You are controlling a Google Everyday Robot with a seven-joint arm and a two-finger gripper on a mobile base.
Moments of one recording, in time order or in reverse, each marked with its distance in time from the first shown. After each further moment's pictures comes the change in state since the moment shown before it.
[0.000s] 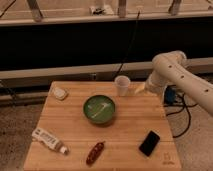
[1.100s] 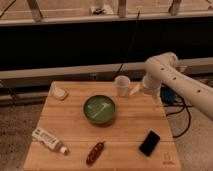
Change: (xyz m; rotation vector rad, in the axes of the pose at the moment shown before) arm -0.011 -0.038 0.017 -0.015 0.014 -0.084
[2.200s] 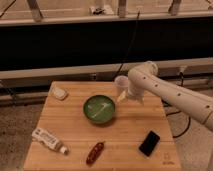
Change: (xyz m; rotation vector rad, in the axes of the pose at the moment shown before) arm -0.015 -0.055 0.055 0.021 -0.007 -0.154
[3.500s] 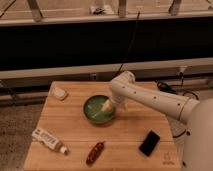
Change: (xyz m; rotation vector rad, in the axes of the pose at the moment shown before) arm -0.016 -0.073 0.069 0.027 -0.048 -0.157
